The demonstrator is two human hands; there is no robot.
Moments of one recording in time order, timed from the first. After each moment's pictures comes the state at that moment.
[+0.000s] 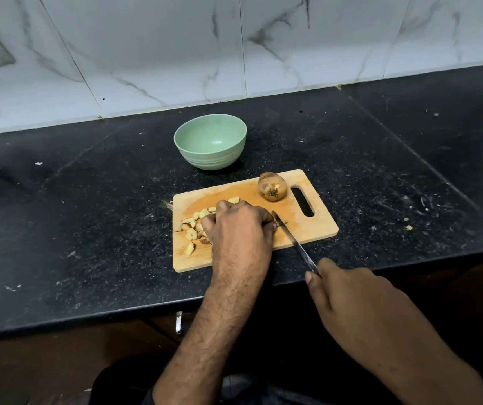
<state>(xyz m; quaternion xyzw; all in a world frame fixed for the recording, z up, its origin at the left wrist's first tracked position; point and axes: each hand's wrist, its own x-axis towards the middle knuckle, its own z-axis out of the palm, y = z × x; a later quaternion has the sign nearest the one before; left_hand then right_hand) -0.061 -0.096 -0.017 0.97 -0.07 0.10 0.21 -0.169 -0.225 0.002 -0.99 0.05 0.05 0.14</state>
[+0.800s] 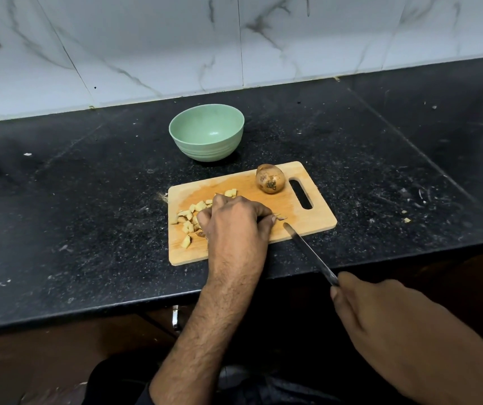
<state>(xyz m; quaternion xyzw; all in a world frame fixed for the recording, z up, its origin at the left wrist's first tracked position) -0.062 -0.092 -0.026 0.96 -0.08 0.12 0.25 -0.190 -0.239 0.019 -0.98 0.05 0.14 0.14</state>
